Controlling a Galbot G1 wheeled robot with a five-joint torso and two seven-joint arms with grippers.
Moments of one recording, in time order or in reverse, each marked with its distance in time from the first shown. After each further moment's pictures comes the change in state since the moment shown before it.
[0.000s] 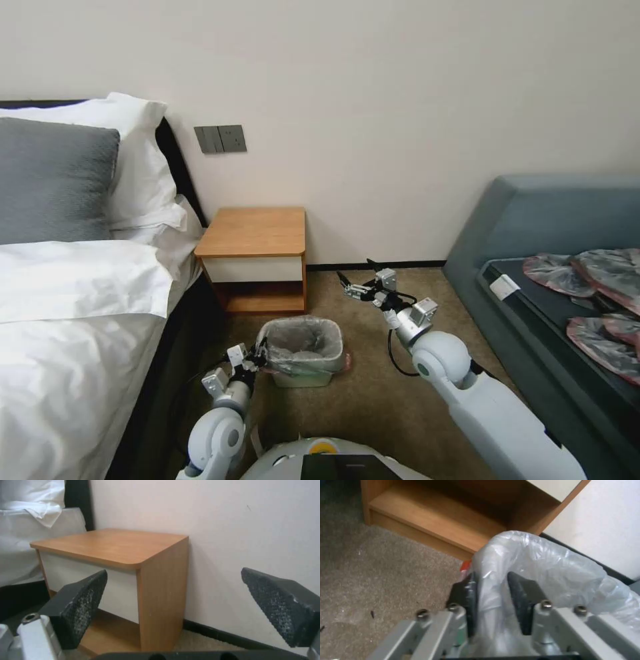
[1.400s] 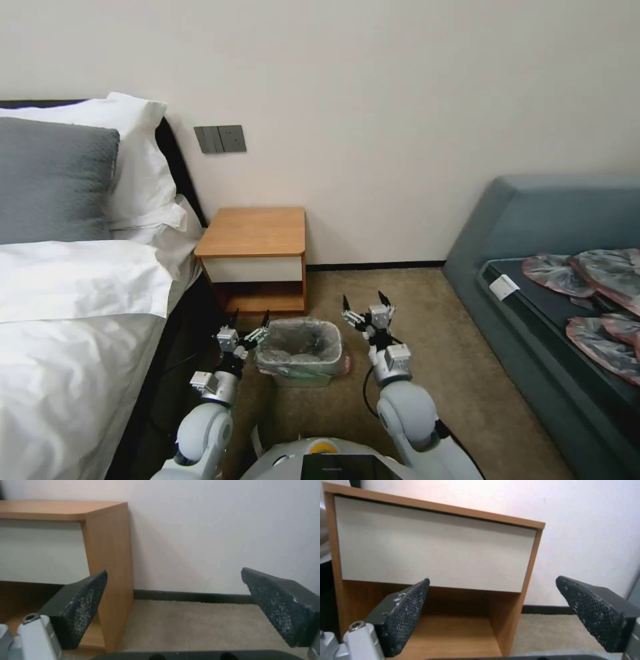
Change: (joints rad) left arm -0.045 0.056 -0.063 0.125 0.312 -0.488 0.346; right arm -0.337 0.433 0.017 0.013 -0.521 0.041 0.195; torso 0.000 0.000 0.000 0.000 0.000
